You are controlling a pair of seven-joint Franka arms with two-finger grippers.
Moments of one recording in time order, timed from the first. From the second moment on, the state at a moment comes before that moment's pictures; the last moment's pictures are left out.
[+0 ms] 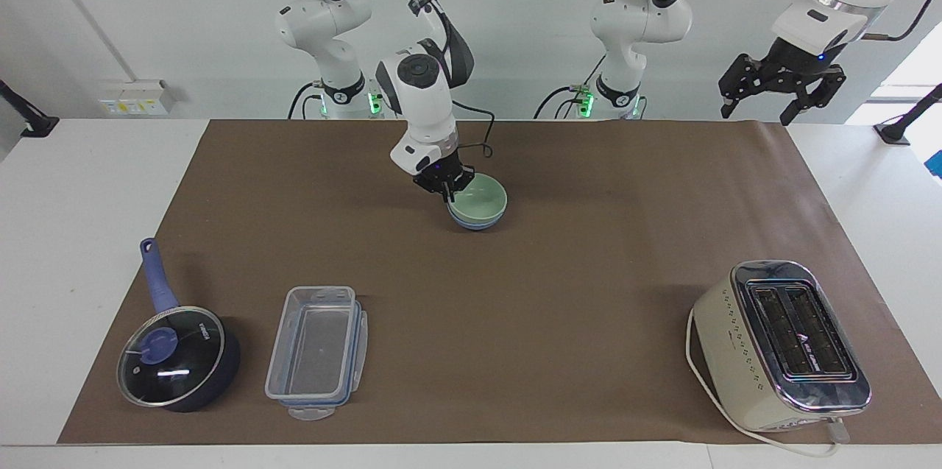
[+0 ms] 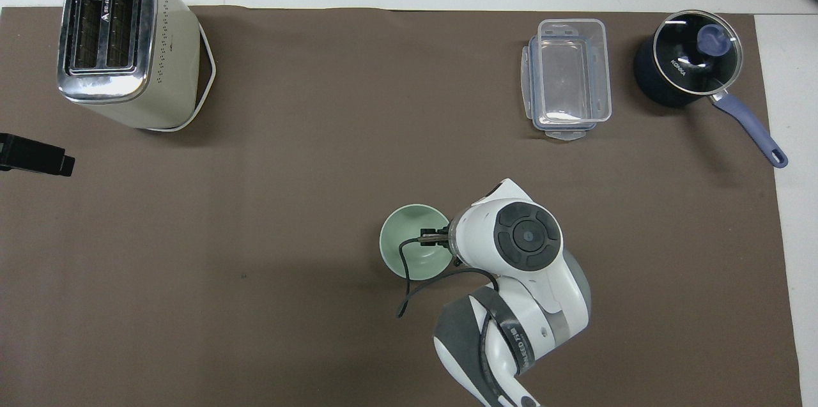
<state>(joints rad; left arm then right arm) -0.13 -0.01 0.07 -1.45 -0.03 1.45 0.15 0.66 0.10 -0.10 -2.18 0.13 2.34 0.49</state>
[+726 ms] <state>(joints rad) -0.13 -0.01 0.07 -1.45 -0.03 1.45 0.15 0.53 0.07 -0.12 -1.99 0.05 2.16 0.48</state>
